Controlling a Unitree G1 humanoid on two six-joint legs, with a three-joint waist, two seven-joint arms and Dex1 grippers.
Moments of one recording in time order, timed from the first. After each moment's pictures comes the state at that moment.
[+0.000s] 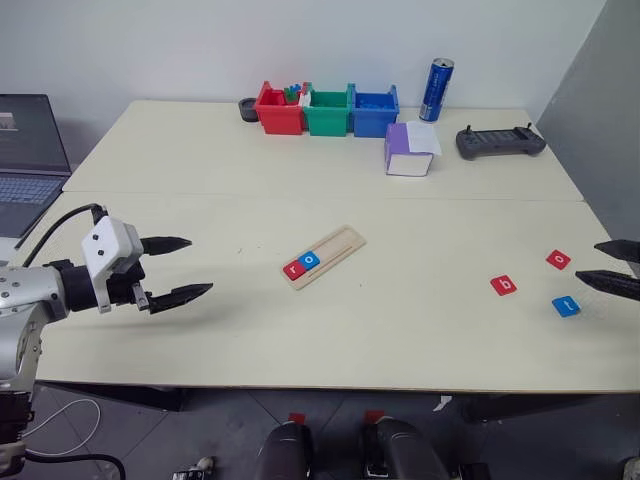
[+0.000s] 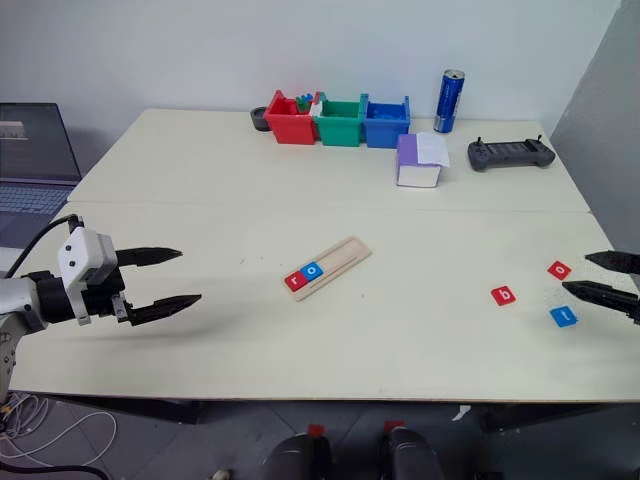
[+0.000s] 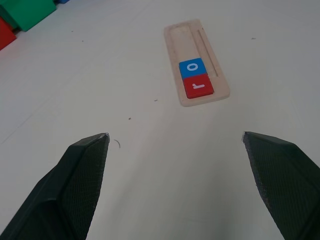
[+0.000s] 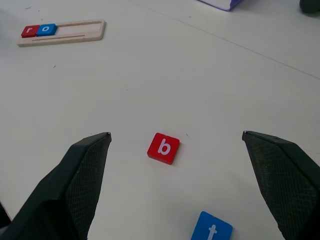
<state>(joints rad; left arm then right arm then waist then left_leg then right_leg) -0.16 0.99 0.30 0.06 -0.43 0.16 -1.19 -0.21 -1.17 -0.43 0.33 0.53 0.47 1.34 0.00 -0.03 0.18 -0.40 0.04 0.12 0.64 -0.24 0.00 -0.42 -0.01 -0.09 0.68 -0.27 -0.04</state>
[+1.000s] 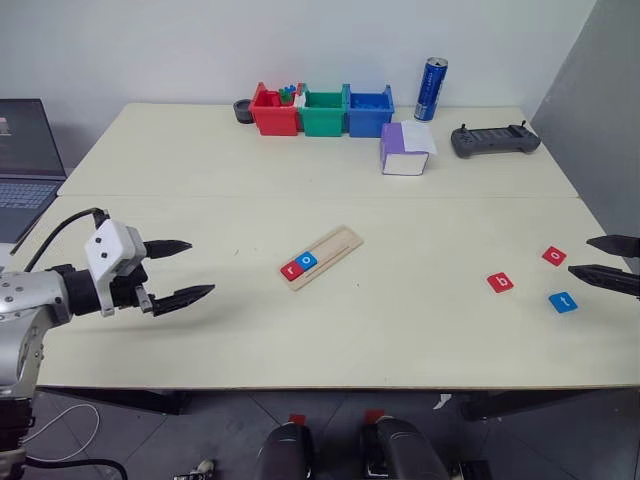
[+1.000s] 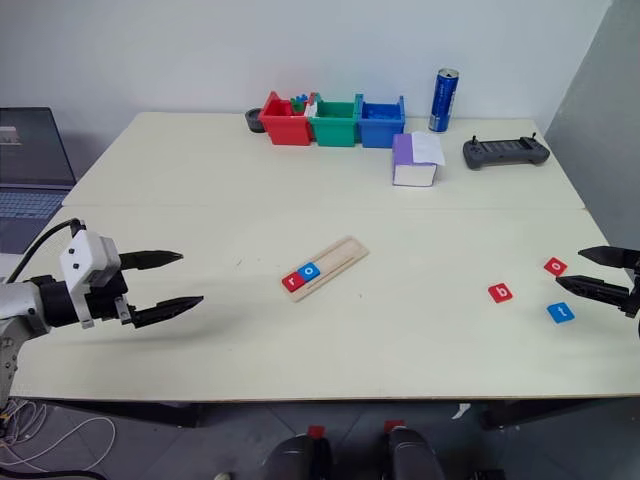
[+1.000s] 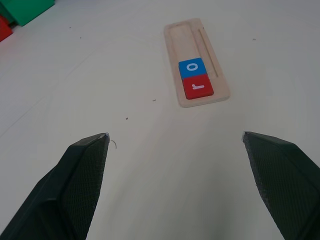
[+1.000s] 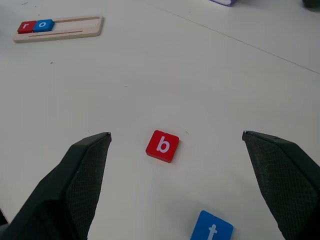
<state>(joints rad) -0.14 0.98 0.30 0.04 -0.44 0.21 -1.17 -0.26 -1.16 -0.37 0.36 0.49 0.46 1.35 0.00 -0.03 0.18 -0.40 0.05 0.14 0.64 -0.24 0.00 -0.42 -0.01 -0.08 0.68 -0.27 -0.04</state>
